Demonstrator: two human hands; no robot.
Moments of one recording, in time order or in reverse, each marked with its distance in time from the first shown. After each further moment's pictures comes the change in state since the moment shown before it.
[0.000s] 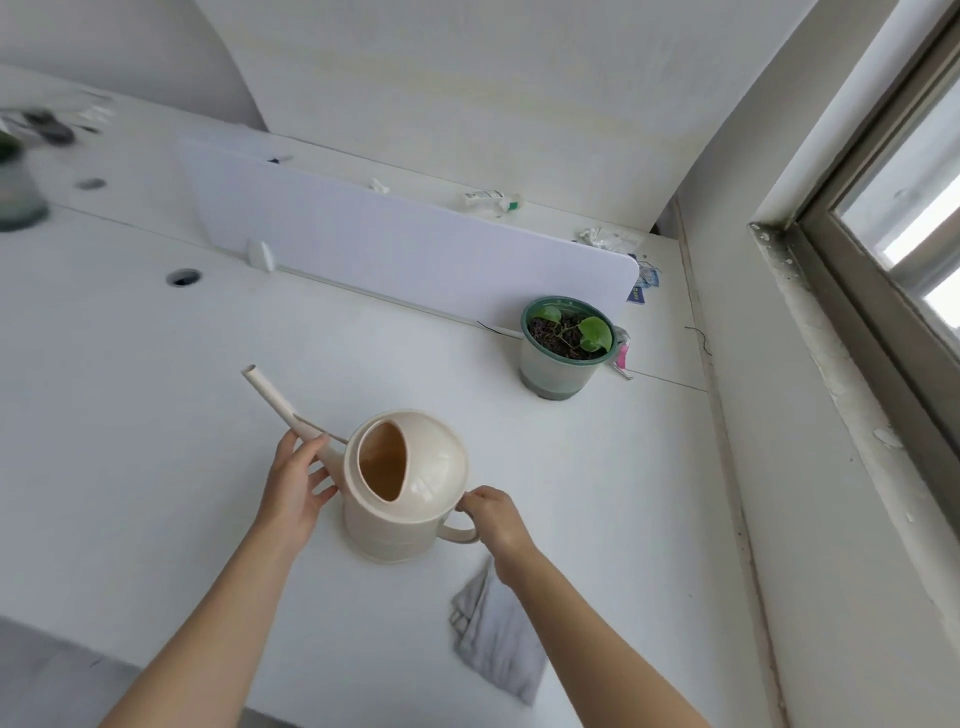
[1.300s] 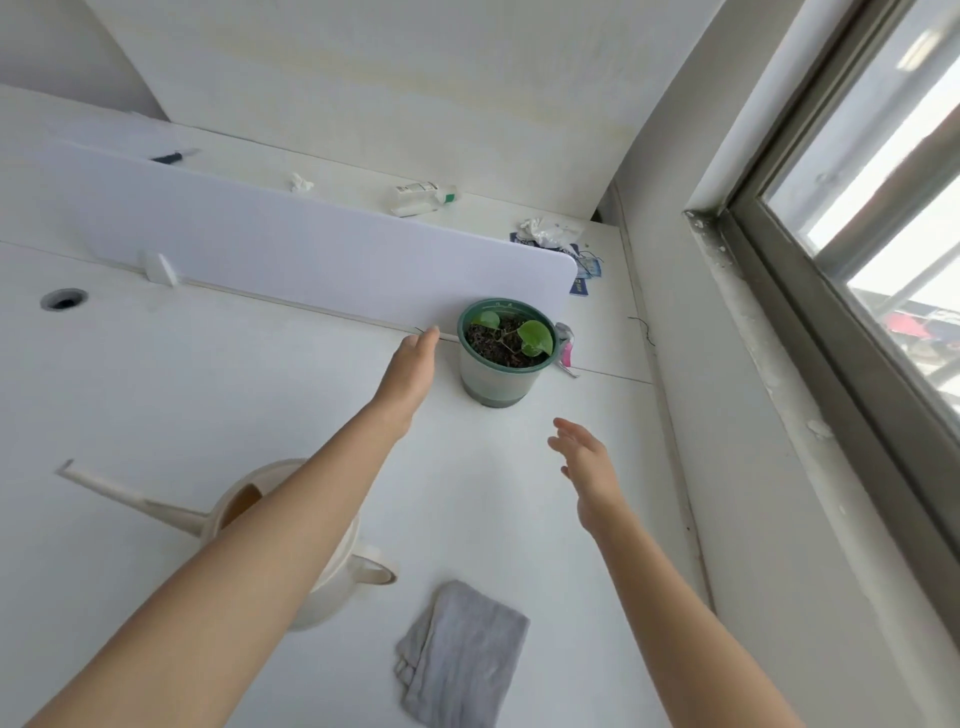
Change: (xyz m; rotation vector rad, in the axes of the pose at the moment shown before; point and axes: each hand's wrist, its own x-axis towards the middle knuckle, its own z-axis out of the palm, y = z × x) left_hand 0.014 0.045 0.215 0.572 -0.302 0.102; right_hand 0.033 -0.021 -0.147 0.210 0.378 -0.140
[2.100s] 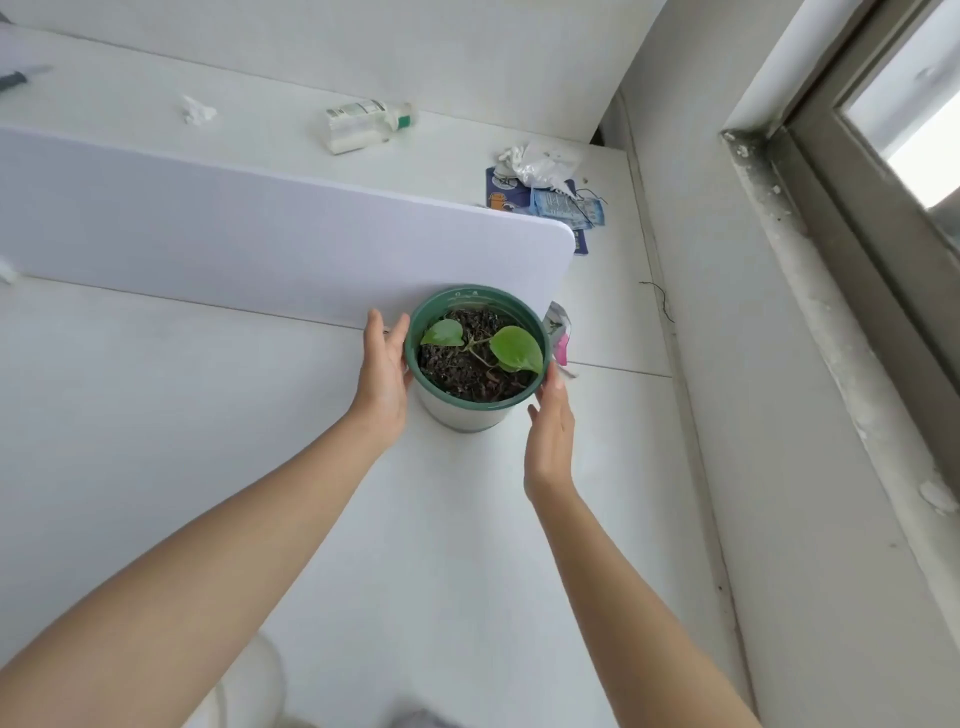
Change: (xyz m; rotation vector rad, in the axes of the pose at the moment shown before) left_hand 0.152 -0.039 0.062 -0.479 -0.118 -0.094; right_hand 0.148 0.002 0.042 0.215 0.137 -0.187
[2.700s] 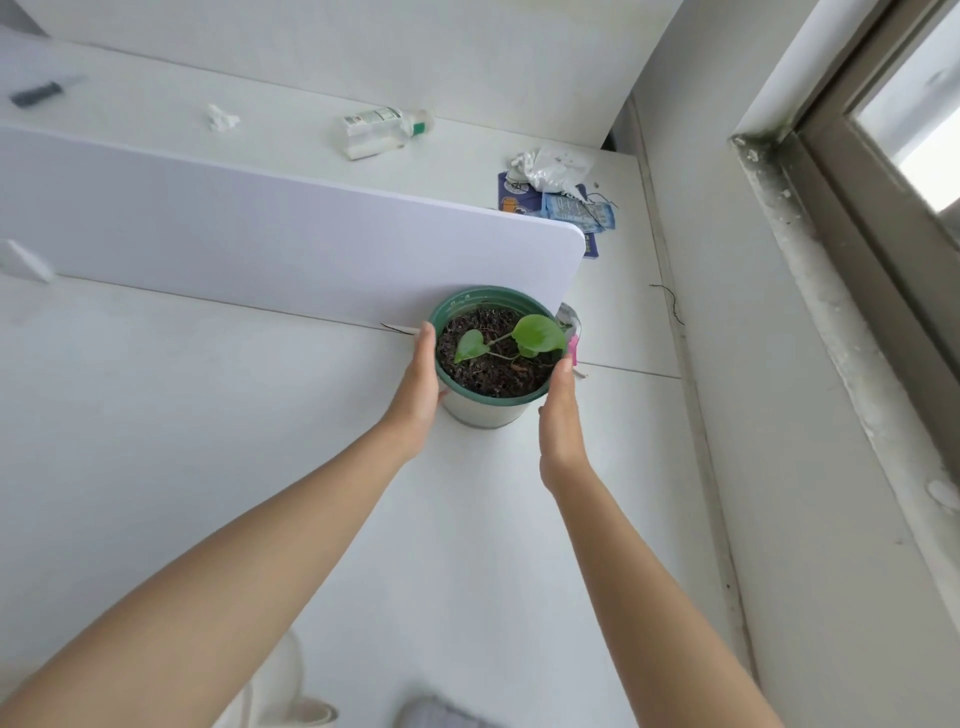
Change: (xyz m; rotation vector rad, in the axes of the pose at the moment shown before) left_hand -0.025 -0.006 0.014 0.259 -0.051 0.029; right_hand 0.005 -0.013 -0.002 -0.038 -0.165 0.075
